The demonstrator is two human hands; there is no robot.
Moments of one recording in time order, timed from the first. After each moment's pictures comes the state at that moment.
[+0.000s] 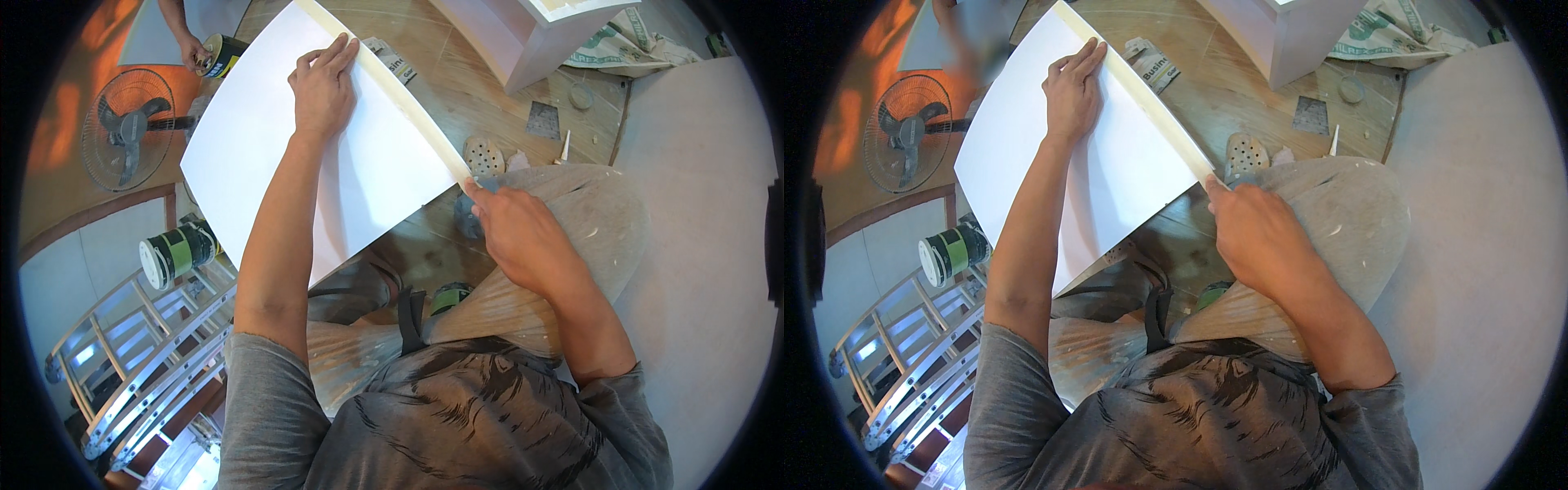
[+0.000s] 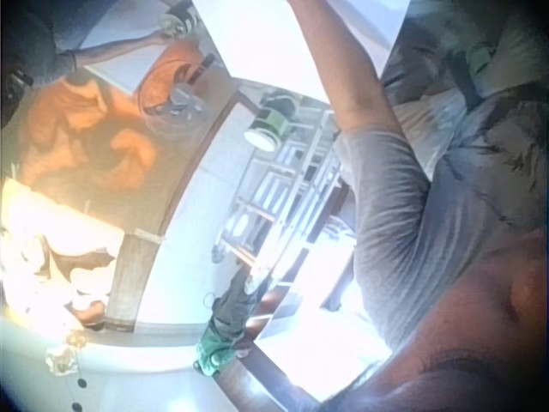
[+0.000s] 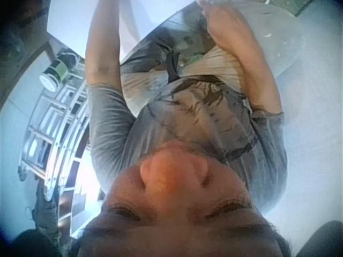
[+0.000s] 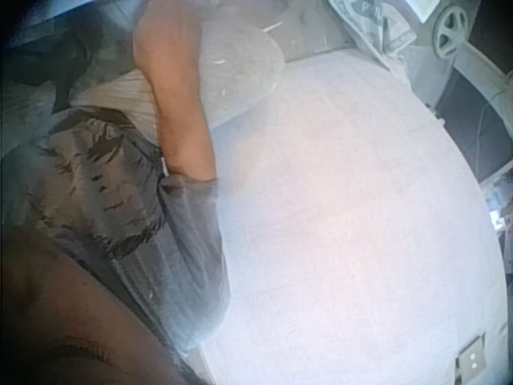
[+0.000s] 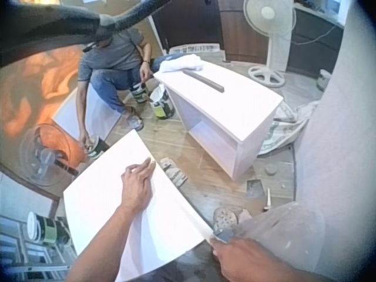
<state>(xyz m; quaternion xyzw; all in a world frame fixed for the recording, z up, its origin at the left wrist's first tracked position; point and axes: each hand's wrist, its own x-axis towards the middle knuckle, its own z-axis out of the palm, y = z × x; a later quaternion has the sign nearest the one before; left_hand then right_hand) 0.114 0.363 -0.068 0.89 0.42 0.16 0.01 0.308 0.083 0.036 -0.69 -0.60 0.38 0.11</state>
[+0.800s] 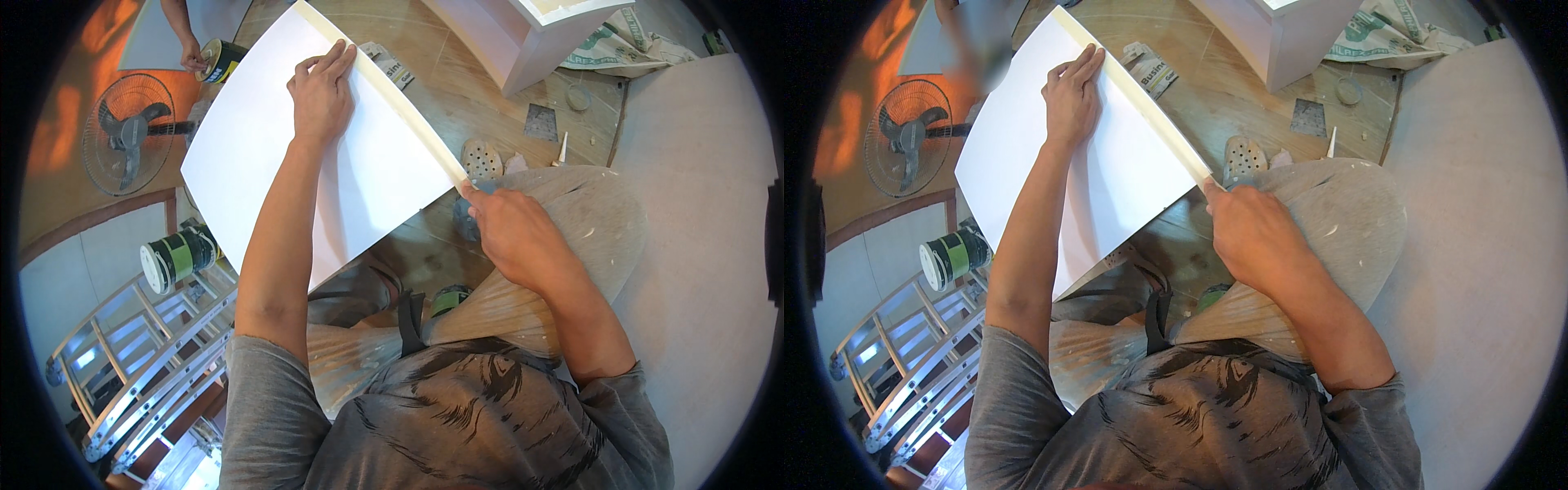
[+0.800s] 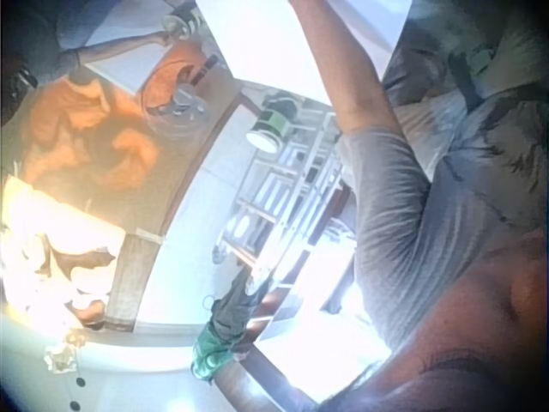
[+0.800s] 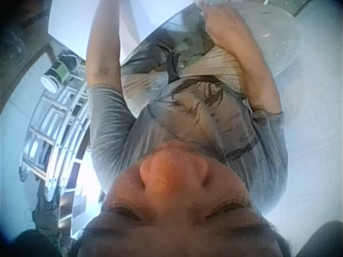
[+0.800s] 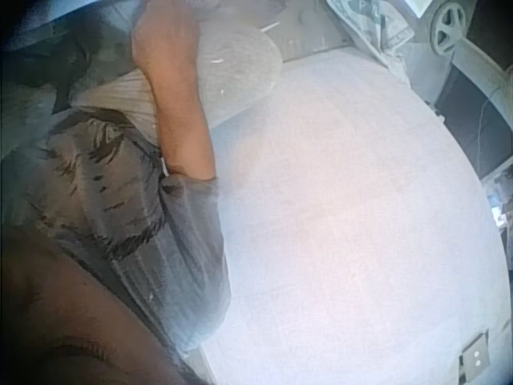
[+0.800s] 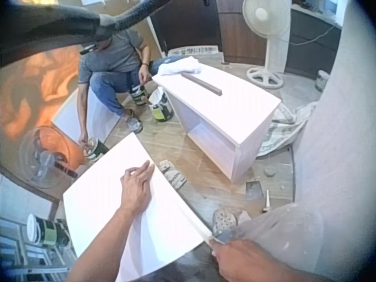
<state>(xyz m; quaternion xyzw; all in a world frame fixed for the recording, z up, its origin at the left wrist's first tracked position) 0.113 0.363 -0.070 0.89 0.42 0.17 0.02 0.307 0.082 0.025 -0.69 -0.61 0.37 0.12</state>
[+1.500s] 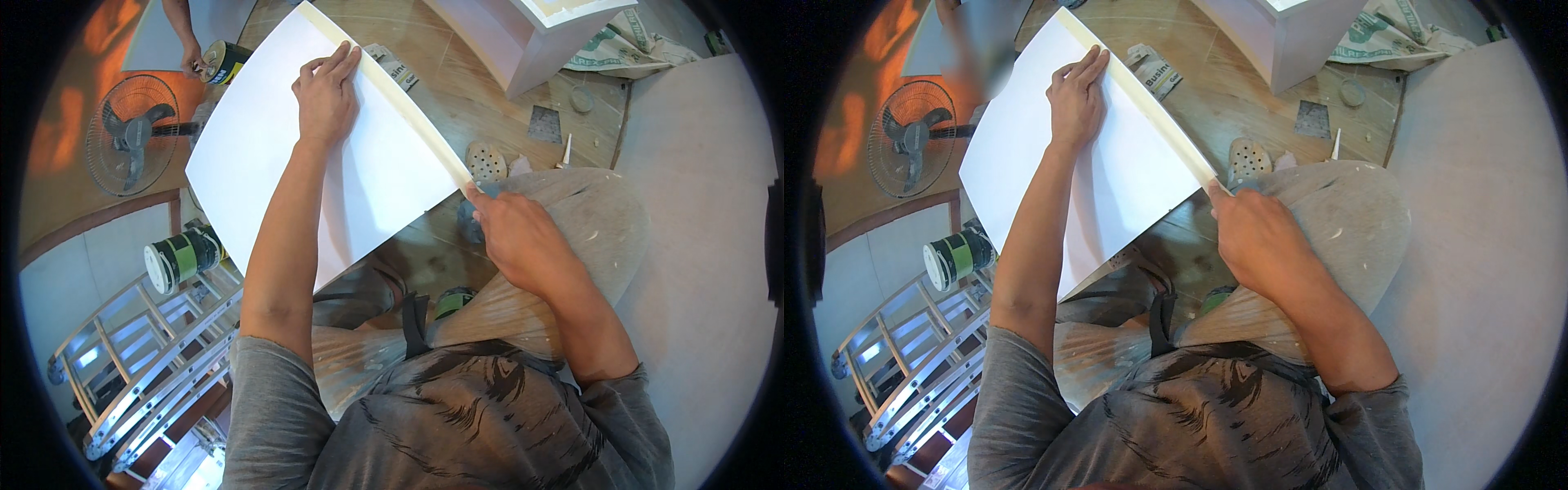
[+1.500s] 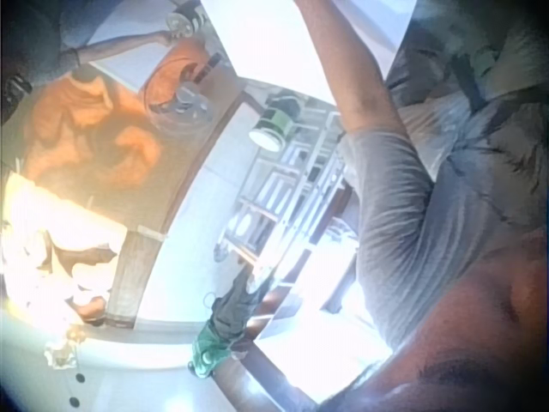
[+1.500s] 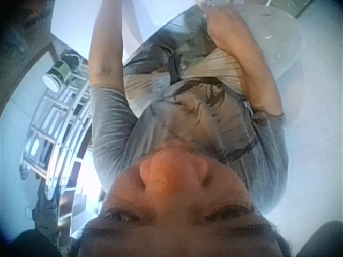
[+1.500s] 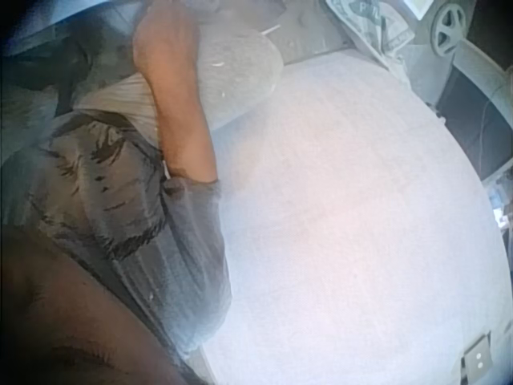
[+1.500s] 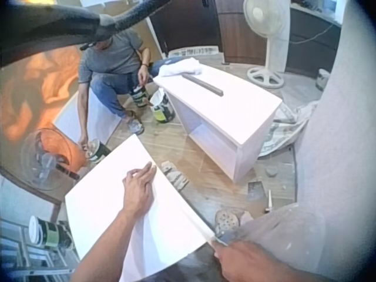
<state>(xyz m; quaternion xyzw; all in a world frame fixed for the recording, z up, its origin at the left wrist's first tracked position) 0.114 0.363 -0.069 0.89 0.42 0.17 0.03 0.307 0.079 0.025 -0.69 -0.62 0.35 0.13</state>
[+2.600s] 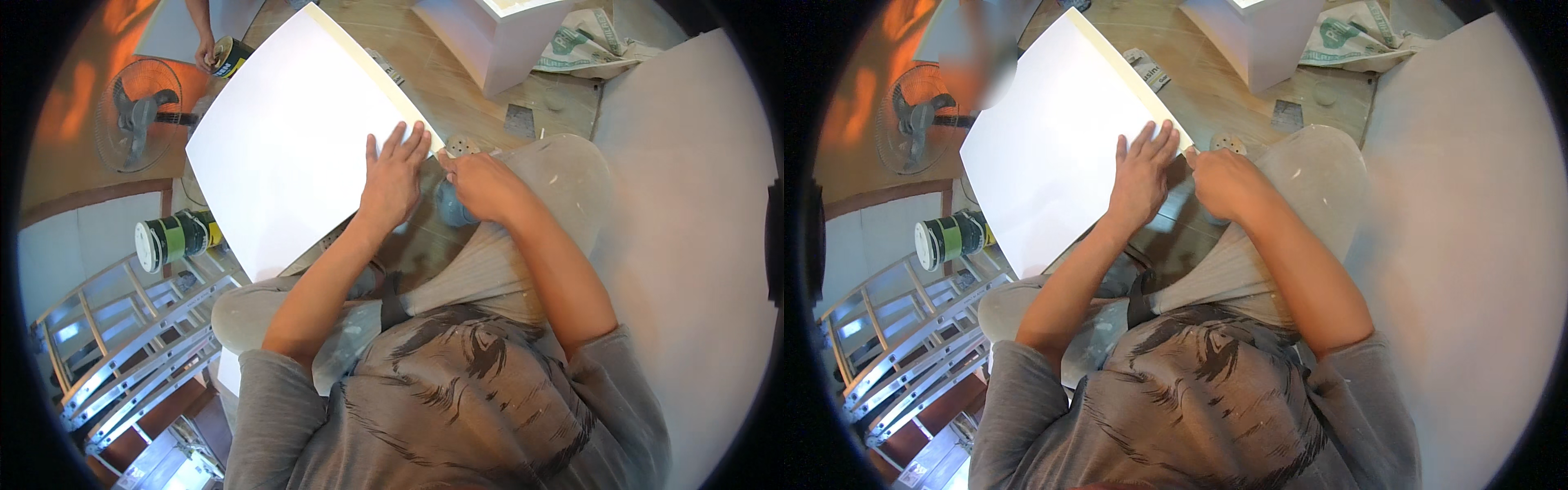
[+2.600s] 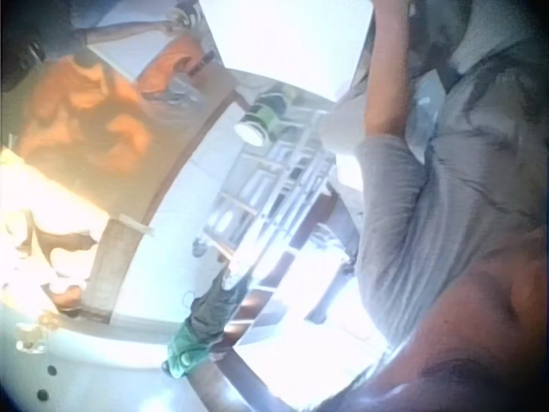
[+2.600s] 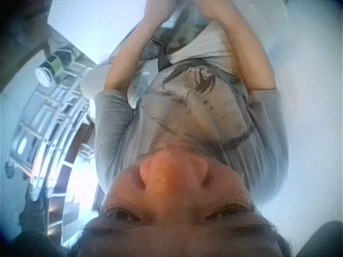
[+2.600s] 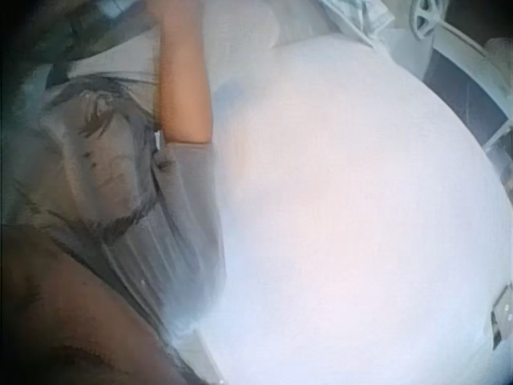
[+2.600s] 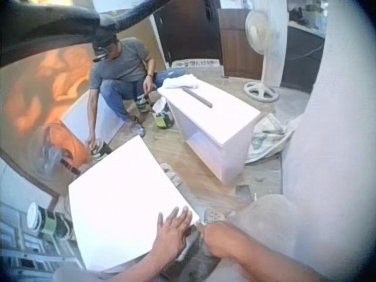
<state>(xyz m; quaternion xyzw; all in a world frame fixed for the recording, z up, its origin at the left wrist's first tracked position) 0.127 0.150 -0.043 0.93 0.35 0.06 0.11 0.310 0.078 -0.003 -0.66 -0.66 0.33 0.08</state>
